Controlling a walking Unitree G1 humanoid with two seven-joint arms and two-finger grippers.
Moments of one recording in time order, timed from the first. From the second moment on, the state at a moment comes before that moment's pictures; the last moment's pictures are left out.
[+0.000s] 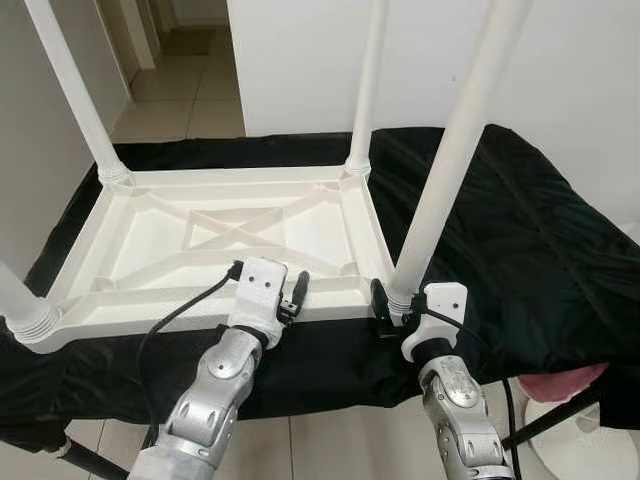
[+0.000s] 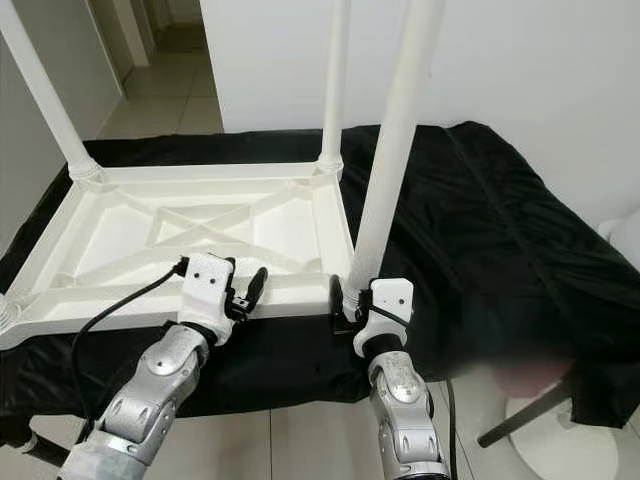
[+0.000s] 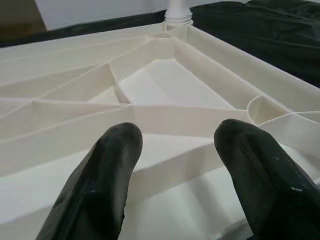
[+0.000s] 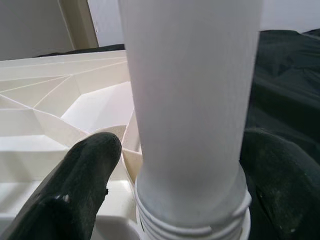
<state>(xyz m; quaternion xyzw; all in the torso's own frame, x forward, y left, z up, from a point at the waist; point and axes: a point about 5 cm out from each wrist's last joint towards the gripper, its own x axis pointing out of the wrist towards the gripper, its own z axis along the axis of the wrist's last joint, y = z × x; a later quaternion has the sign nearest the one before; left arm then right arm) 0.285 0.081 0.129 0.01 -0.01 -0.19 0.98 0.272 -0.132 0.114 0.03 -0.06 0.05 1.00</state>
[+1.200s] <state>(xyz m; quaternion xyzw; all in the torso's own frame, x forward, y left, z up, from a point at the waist) 0.315 0.094 0.152 -0.10 -0.06 -0.12 0.99 0.286 -0.122 0.124 0.01 -0.09 0.02 1.00</state>
